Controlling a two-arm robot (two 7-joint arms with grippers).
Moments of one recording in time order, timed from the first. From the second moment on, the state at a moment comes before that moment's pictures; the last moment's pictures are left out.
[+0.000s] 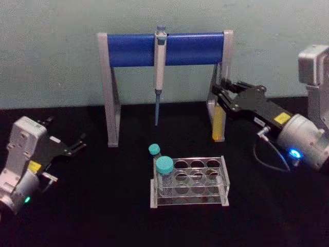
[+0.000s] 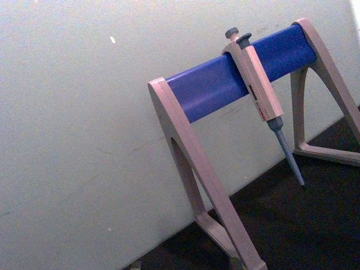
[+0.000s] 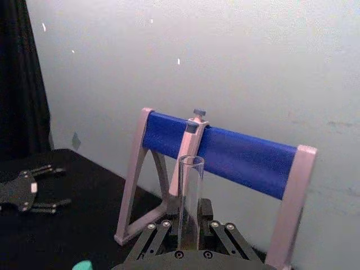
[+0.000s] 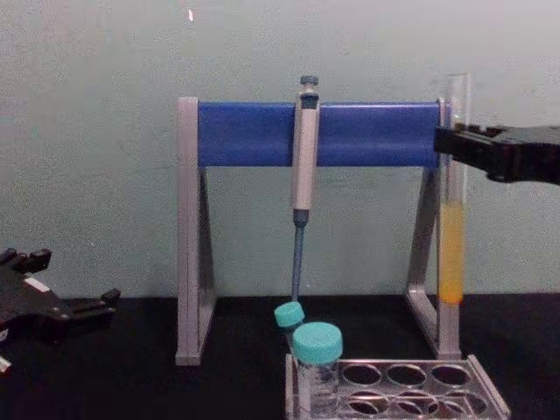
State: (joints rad) left arm -0.20 0.60 0.45 -1.41 -0.25 -0.12 0.03; right arm 0.26 0.48 -0.32 -1.64 0.48 0.09 0.37
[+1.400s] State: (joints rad) left arm -0.20 0.60 0.45 -1.41 -0.25 -0.12 0.03; right arm 0.30 0.42 -0.38 -1.62 0.48 0.09 0.39
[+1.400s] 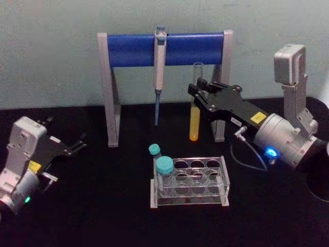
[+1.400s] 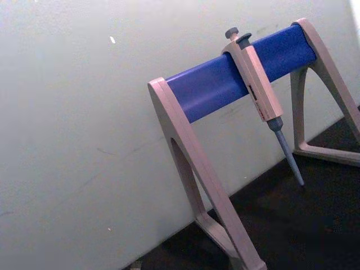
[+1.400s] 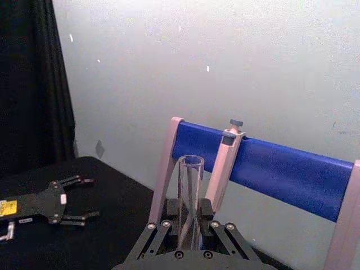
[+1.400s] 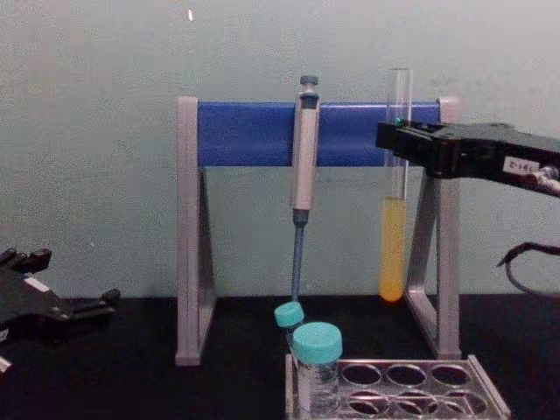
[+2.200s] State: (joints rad) left arm -0.20 0.60 0.45 -1.41 -0.25 -0.12 0.03; right arm 0.15 0.50 -0.34 -1.76 0.51 0.13 0.39
